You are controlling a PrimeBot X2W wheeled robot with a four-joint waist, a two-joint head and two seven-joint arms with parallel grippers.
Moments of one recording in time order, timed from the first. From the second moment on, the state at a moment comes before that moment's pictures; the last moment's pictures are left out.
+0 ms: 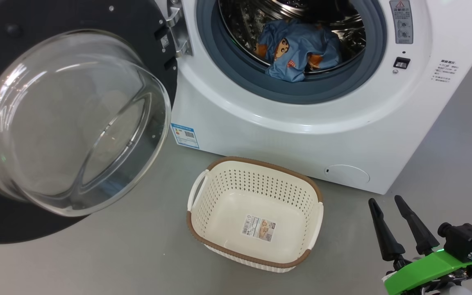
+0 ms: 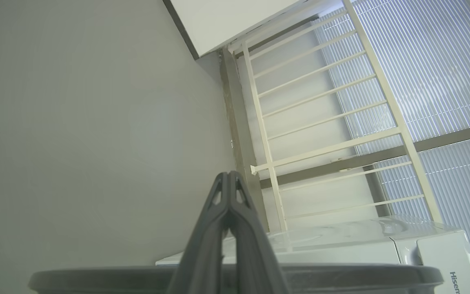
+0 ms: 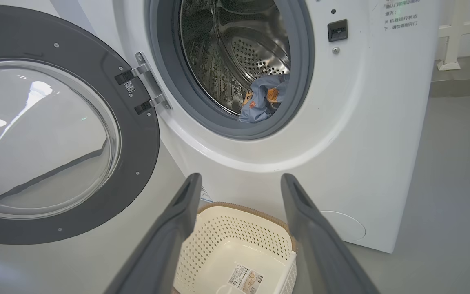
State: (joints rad) left arm -0.73 0.46 0.53 0.79 -1.16 0.10 0.37; right arm -0.09 -0.23 0.13 0.23 0.52 0.12 -0.26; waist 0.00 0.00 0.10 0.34
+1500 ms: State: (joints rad) left arm -0.40 0.38 0.31 0.31 -1.27 0.15 1.09; right arm -0.06 -0.18 0.11 0.26 0.52 0.12 -0.26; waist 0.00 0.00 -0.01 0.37
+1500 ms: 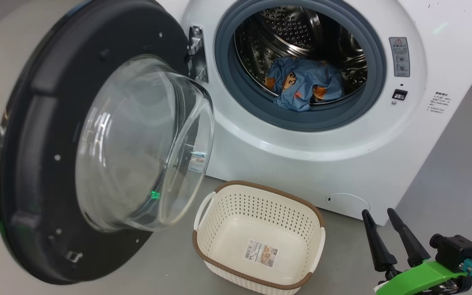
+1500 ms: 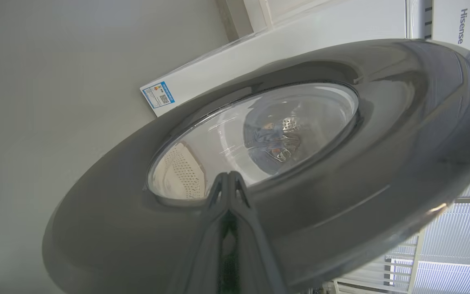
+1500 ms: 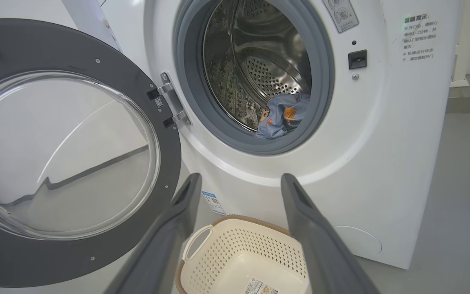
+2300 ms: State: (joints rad) left arm -0.34 0.35 0.34 0.21 -1.24 0.13 0.98; right arm -0.06 -0.17 0.12 0.26 0.52 0.12 -0.26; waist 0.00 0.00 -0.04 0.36
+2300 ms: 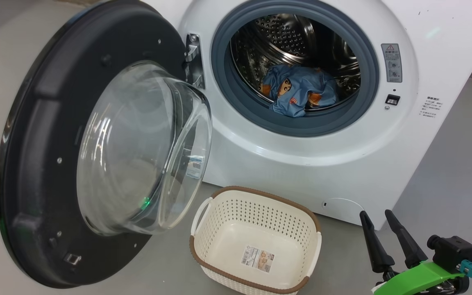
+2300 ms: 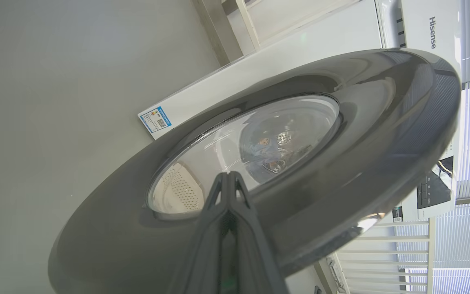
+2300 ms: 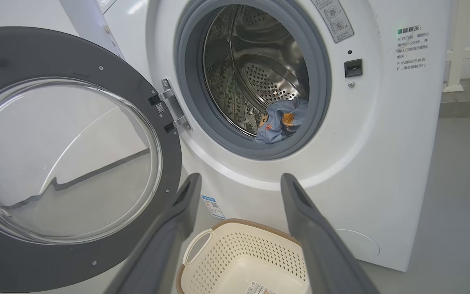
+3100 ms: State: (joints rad) left arm -0.35 0.39 0.32 0.14 -1.05 -0.10 0.65; right arm -0.03 -0.16 0.10 0.26 0.52 0.12 -0.26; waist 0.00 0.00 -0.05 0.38
